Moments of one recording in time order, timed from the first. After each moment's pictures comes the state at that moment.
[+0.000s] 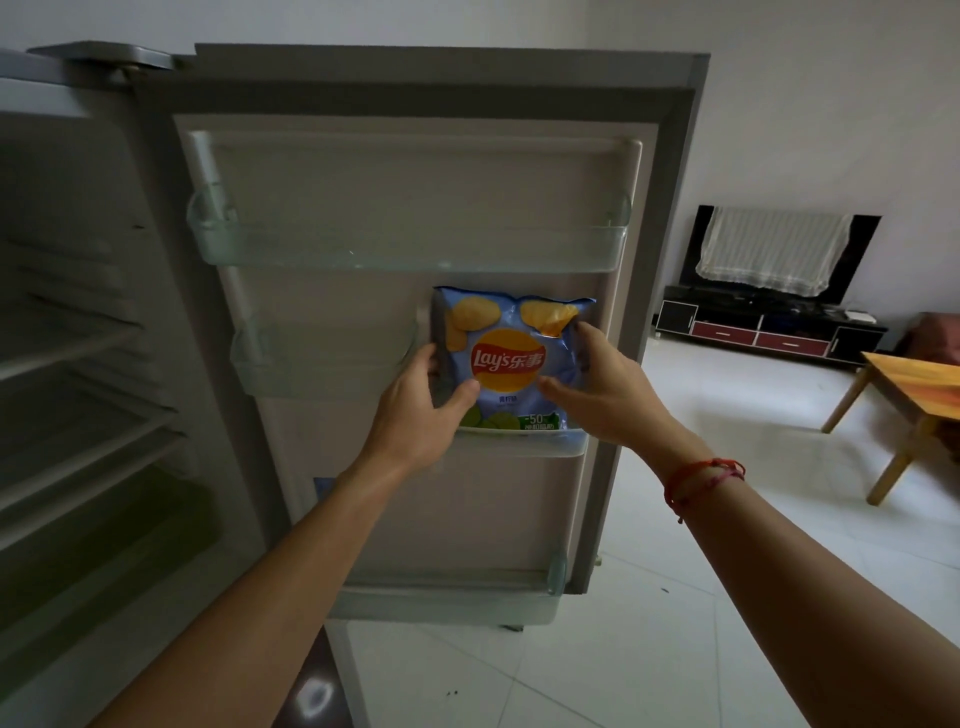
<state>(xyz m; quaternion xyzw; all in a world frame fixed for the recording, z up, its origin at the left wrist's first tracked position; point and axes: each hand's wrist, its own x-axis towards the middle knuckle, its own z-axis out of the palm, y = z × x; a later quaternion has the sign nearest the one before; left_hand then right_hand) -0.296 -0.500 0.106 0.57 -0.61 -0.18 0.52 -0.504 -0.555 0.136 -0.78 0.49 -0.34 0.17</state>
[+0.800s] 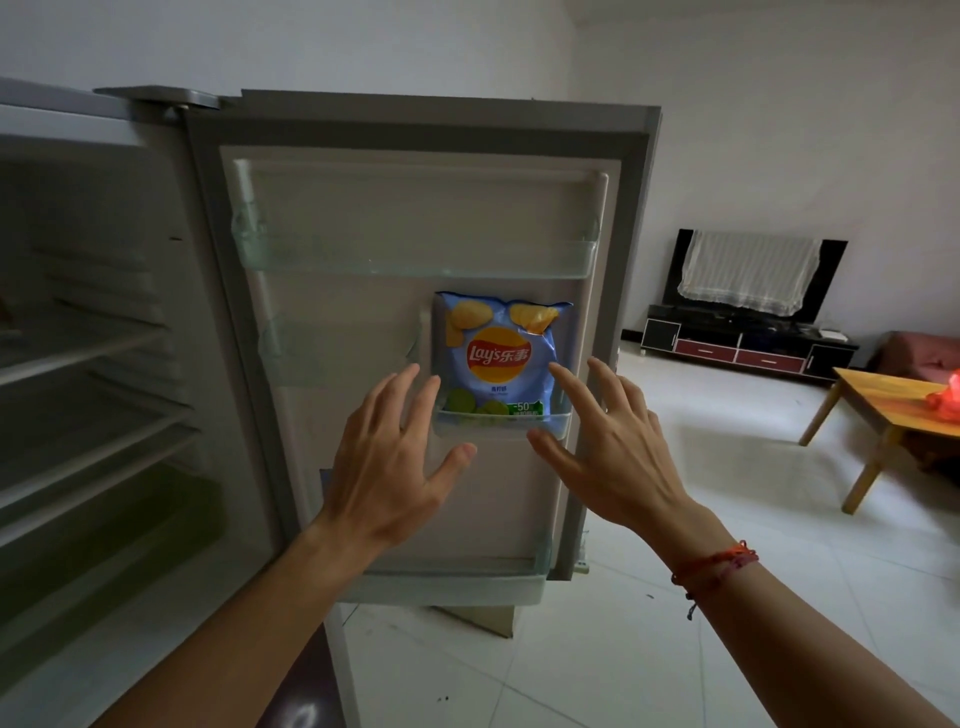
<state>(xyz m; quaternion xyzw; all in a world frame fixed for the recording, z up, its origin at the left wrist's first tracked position) -0.295 -0.404 0.090 0.62 -0.70 0.18 0.33 -0.529 -0.463 0.103 -0.80 0.52 -0.28 -0.06</state>
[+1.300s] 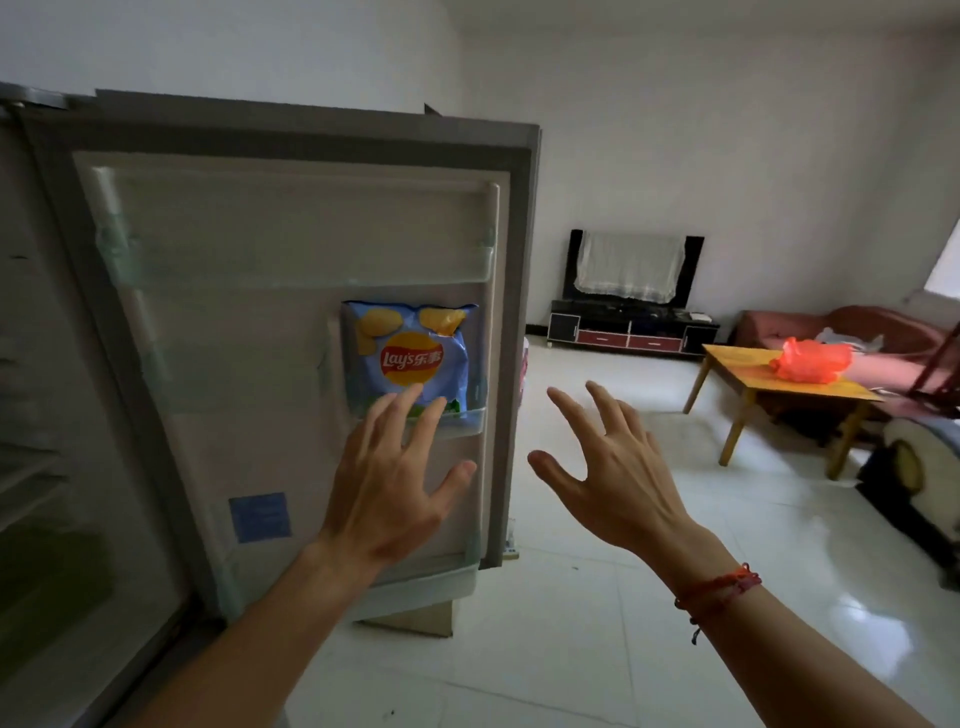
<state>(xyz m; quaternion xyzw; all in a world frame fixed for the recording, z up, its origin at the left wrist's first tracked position) -0.351 -0.407 0.087 0.53 -0.76 0.14 0.35 -0.589 -0.399 0.103 -0.74 0.62 -0.26 -0.07</state>
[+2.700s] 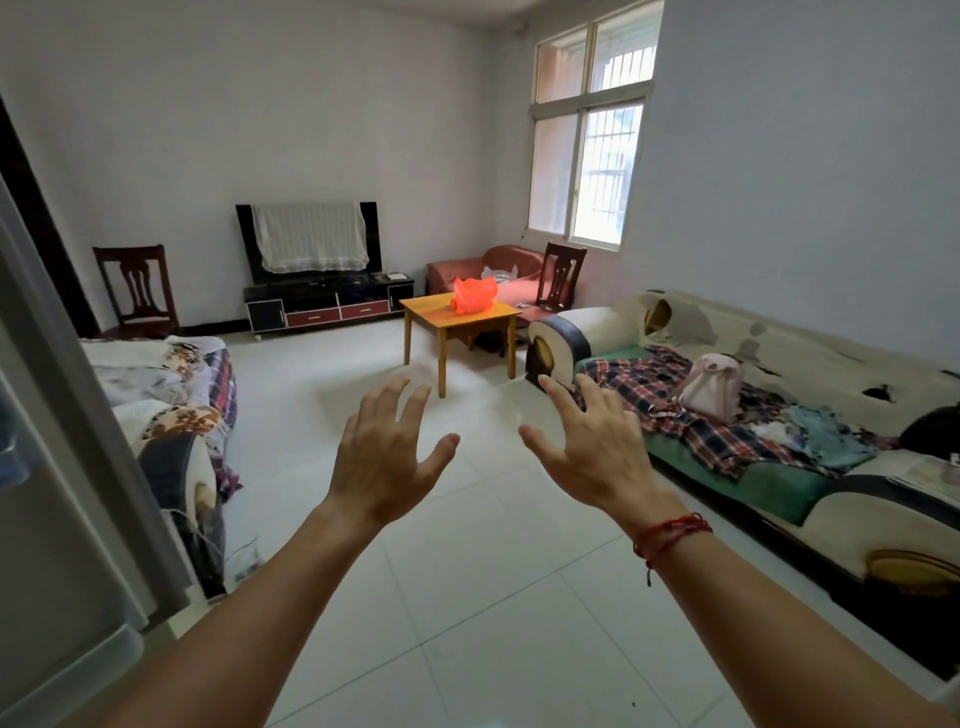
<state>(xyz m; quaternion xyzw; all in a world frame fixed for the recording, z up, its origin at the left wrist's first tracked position) -0.695 -0.349 0.063 0.26 -0.90 0.02 0.35 -0.868 -0.182 0.089 -0.45 0.86 -0.17 -0.16</state>
